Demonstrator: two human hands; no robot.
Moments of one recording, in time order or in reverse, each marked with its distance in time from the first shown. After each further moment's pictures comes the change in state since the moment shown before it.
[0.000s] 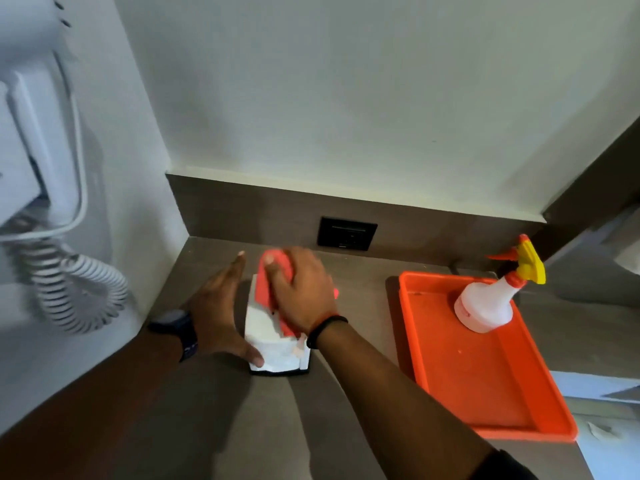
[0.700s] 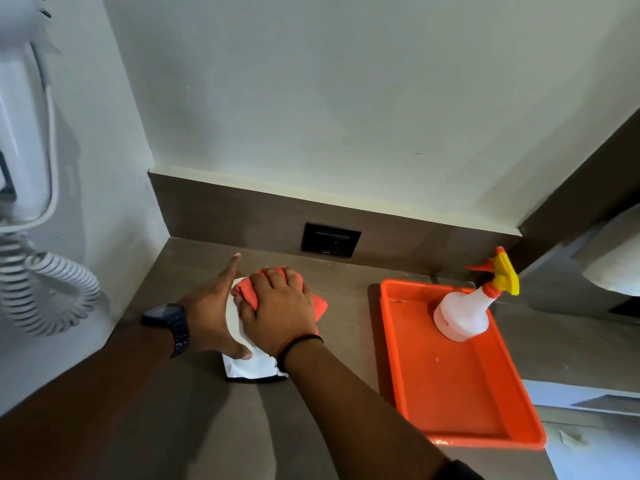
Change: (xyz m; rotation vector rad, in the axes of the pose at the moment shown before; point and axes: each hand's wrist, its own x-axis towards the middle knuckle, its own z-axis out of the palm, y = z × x) left_hand 0.013 0.015 0.006 -0.111 -0.084 0.016; right_hand -0.014 0.015 0.014 -0.443 -0.118 -0.094
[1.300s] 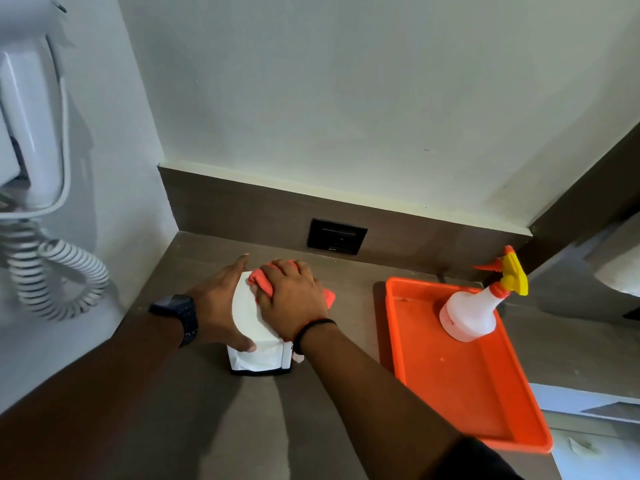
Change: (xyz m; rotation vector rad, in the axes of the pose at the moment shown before) left_hand -0.003 0.011 0.000 0.086 0.001 -0.071; right_hand 0.010 0.018 -0.005 0.035 -0.068 -0.029
